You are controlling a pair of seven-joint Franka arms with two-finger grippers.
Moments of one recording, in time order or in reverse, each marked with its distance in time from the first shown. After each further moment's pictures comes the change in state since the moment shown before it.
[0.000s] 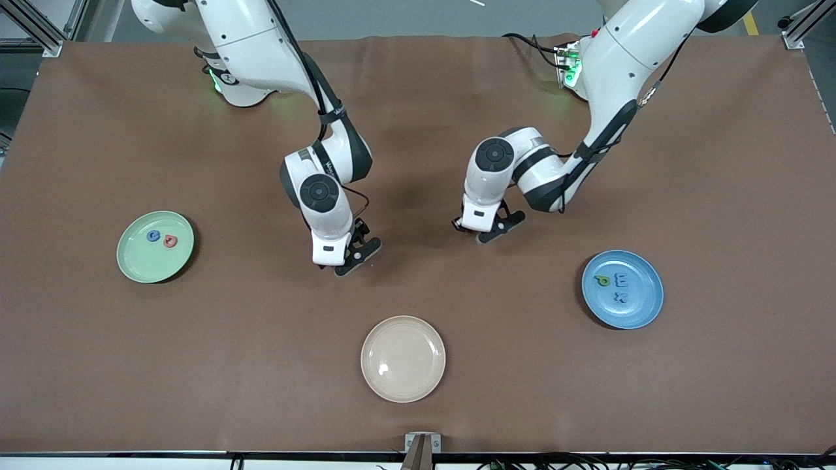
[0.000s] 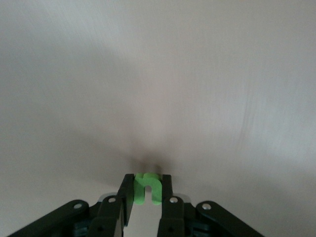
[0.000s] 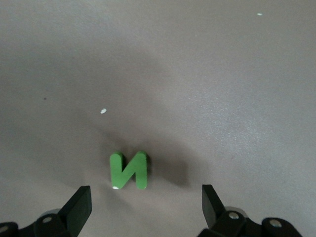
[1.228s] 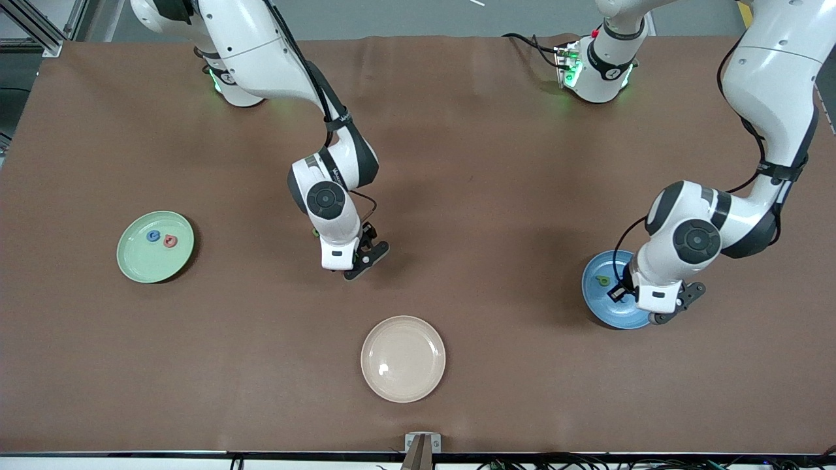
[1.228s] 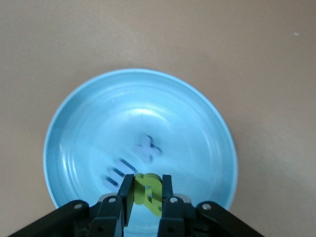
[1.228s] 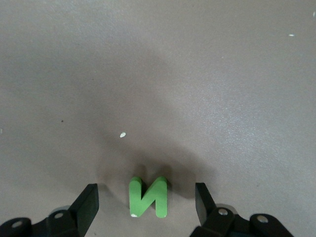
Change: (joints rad) left arm 0.513 0.018 0.009 0.174 0.003 -0.188 0.570; right arm -0.010 0.051 0.031 0.059 0.016 0.004 0.000
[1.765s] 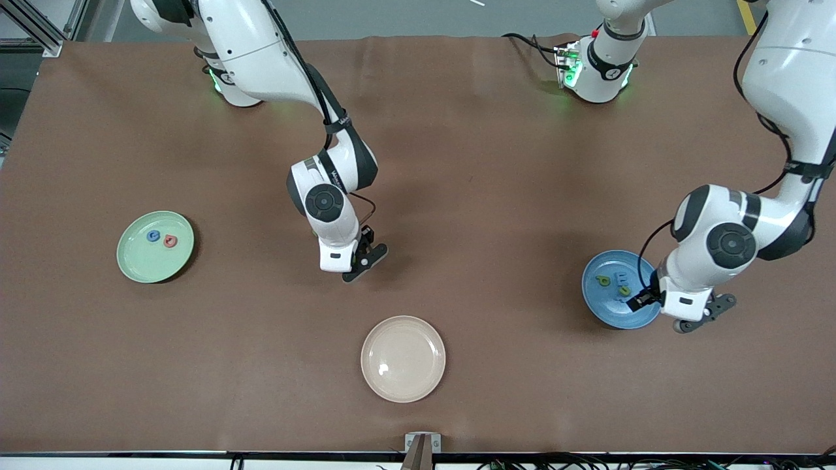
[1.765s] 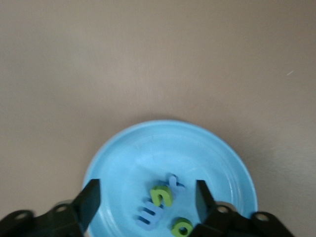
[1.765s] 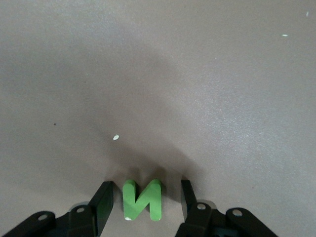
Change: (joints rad) left arm 0.048 -0.044 -0.007 0.055 0.035 -0.024 0.199; right arm -0.006 0.005 -0.001 0.007 0.006 0.001 0.000
